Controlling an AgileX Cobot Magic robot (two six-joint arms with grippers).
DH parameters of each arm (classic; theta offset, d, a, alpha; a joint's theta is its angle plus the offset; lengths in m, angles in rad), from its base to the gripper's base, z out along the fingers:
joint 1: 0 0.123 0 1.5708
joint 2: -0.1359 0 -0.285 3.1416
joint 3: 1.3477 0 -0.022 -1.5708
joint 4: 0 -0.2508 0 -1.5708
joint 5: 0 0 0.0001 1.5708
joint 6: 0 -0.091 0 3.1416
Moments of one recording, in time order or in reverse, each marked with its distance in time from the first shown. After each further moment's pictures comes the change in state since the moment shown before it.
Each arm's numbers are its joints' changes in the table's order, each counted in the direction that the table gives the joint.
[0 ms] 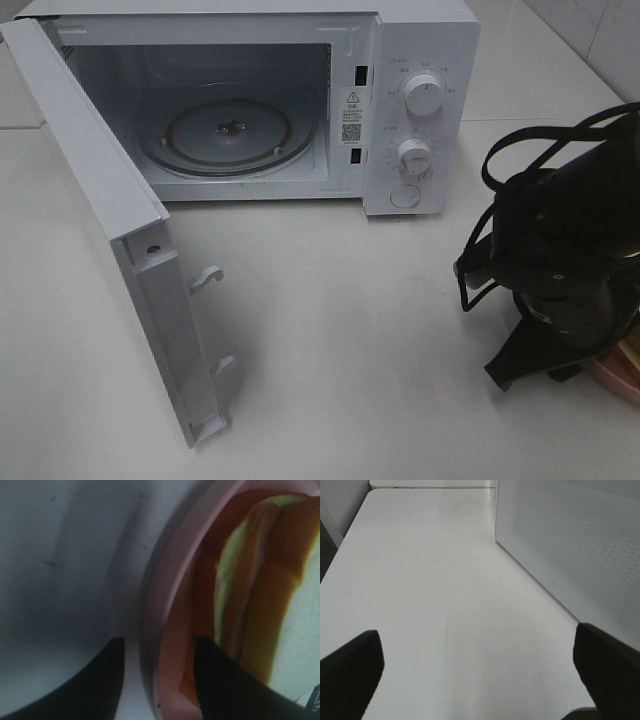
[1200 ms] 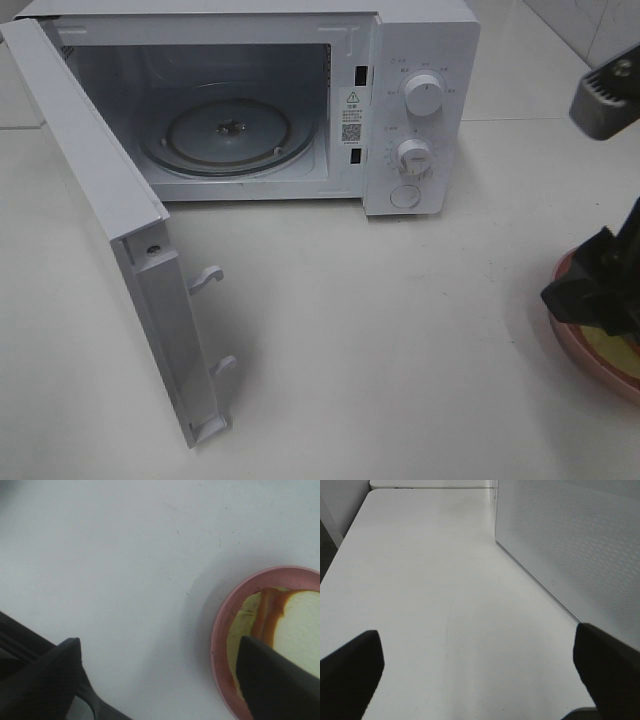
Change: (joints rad) left arm 0.000 0.000 0.000 0.000 0.000 0.000; right arm 0.000 0.876 0.001 -0.597 -0.034 0.744
